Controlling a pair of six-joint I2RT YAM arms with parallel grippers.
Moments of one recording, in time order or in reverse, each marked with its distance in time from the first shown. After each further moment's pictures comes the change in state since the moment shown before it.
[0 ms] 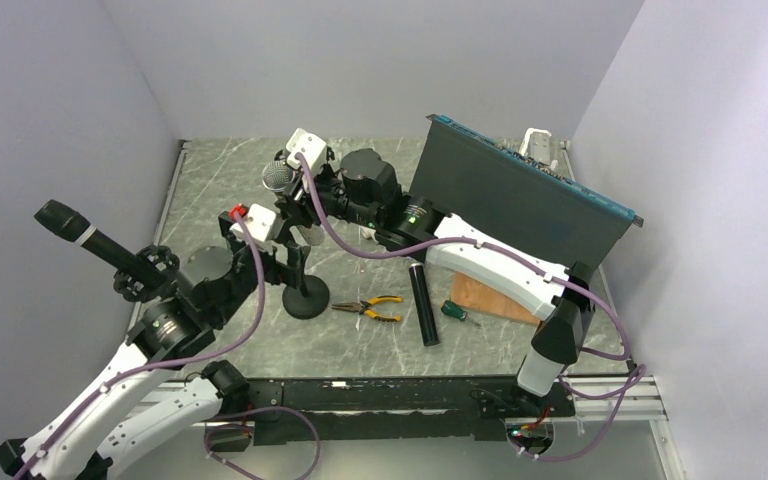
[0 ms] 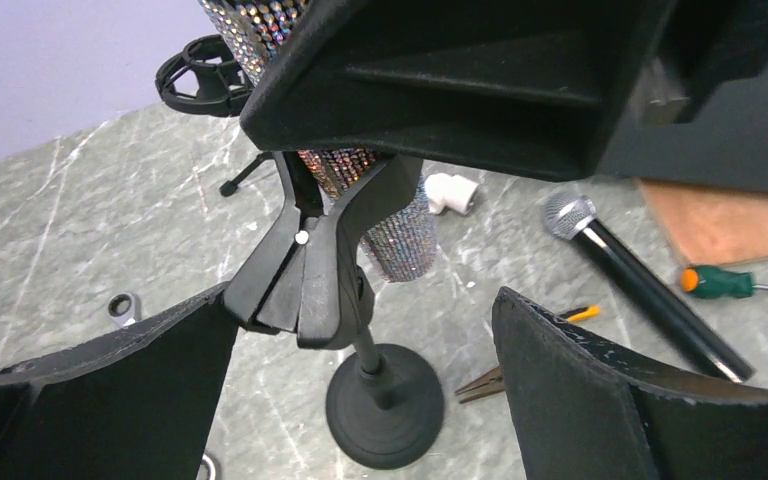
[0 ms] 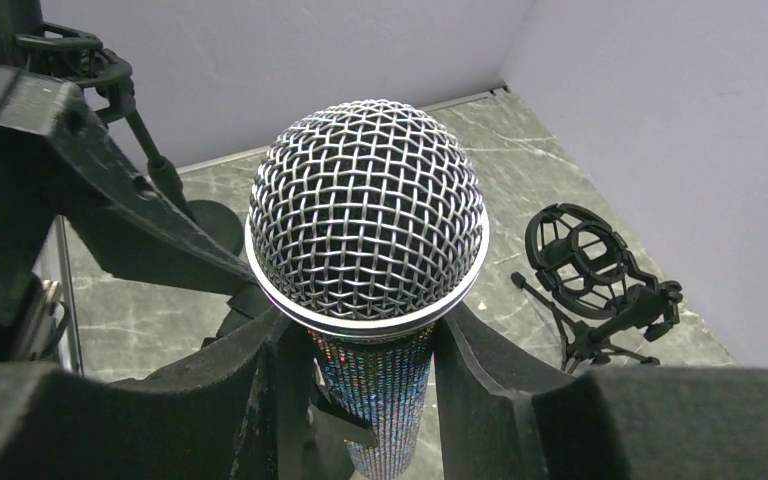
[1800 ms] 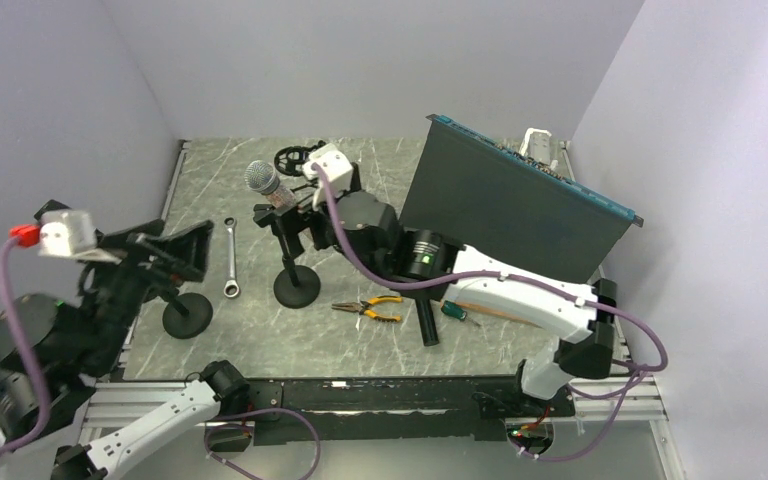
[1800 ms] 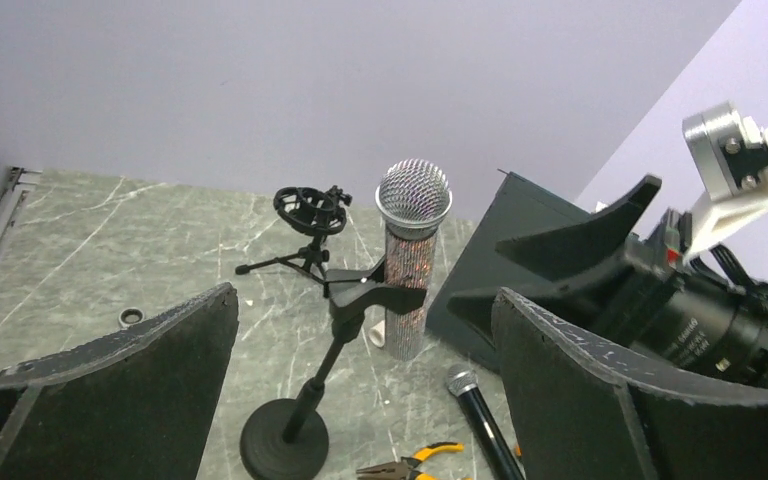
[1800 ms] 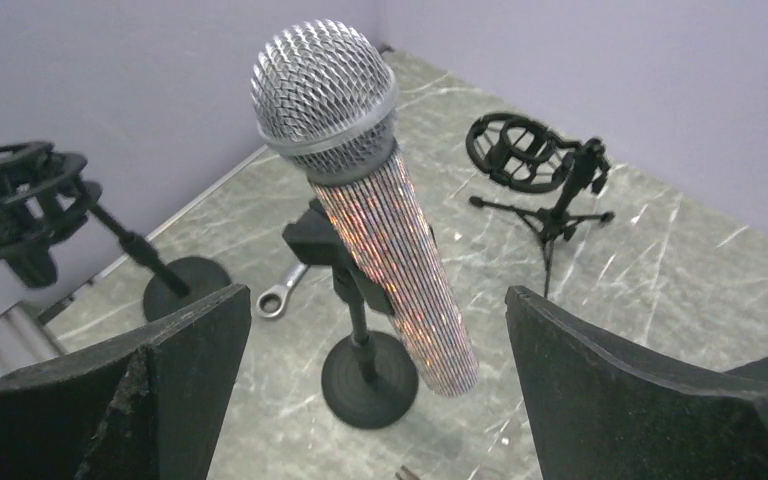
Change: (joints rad) left arm -0.012 -0.107 0.514 -0.315 -0.220 -0.277; right arm 0.222 -0.114 -0.028 -0.121 0.611 0.271
